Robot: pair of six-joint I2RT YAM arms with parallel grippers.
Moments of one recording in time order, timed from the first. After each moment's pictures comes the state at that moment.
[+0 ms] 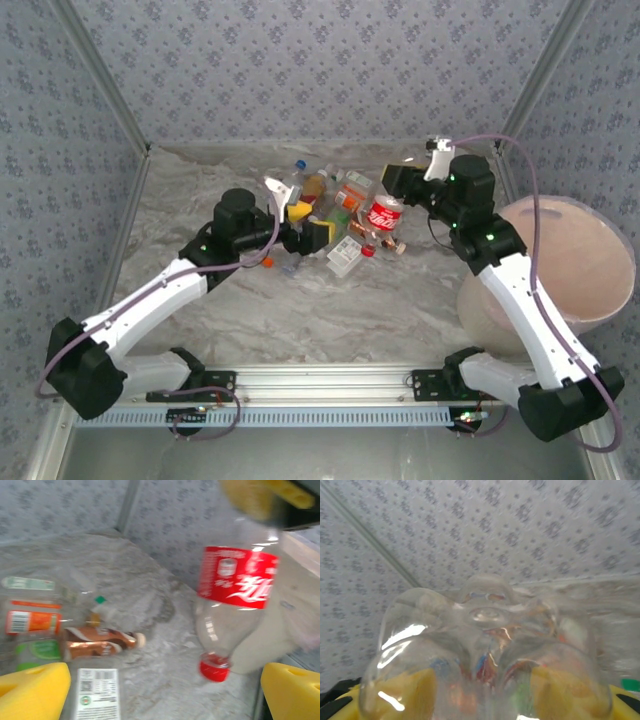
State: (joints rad) left arm -0.67 1.19 0.92 0.03 0.39 -0.34; right arm 0.35 1.08 1.21 -0.37 -0.16 0.40
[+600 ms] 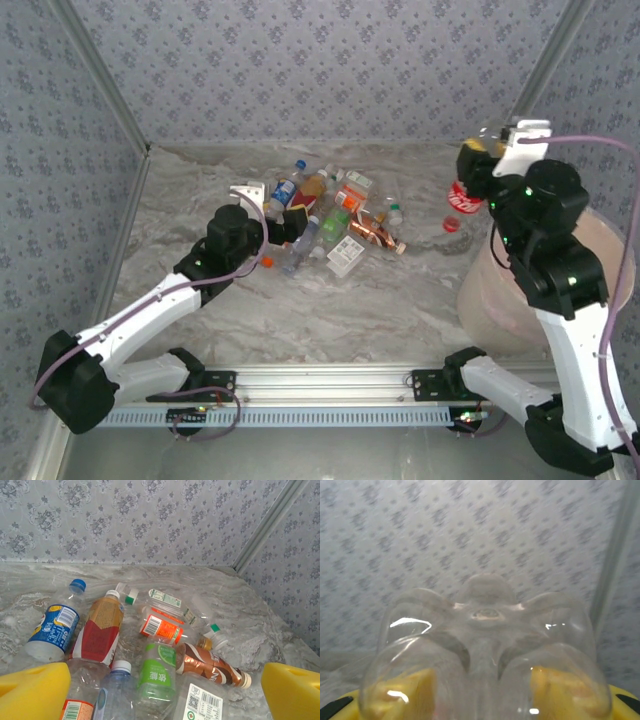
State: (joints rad) left arm -0.67 1.11 0.79 0.10 -0.11 -0.39; right arm 0.35 0.95 1.59 -0.70 0.37 0.05
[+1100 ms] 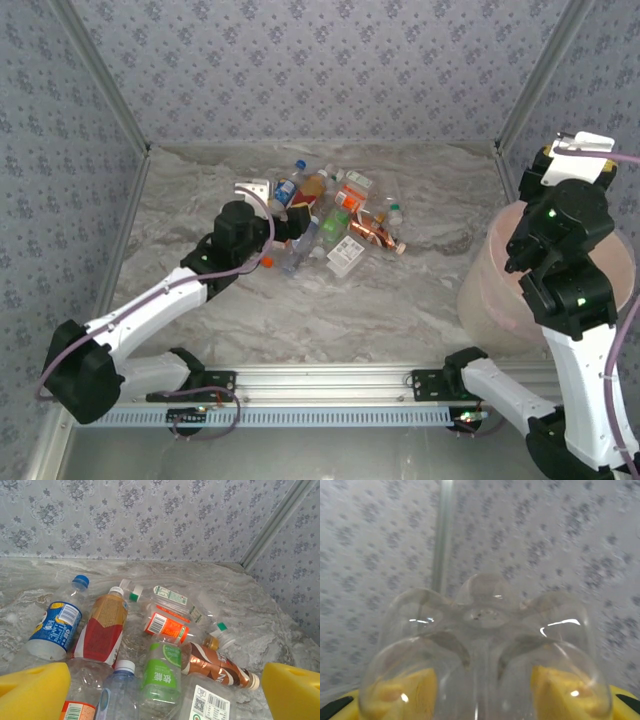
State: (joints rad) left arm -0.67 1.17 0.82 0.10 -0.13 -0.40; right arm 0.32 0.88 1.50 -0.55 0.99 -0.26
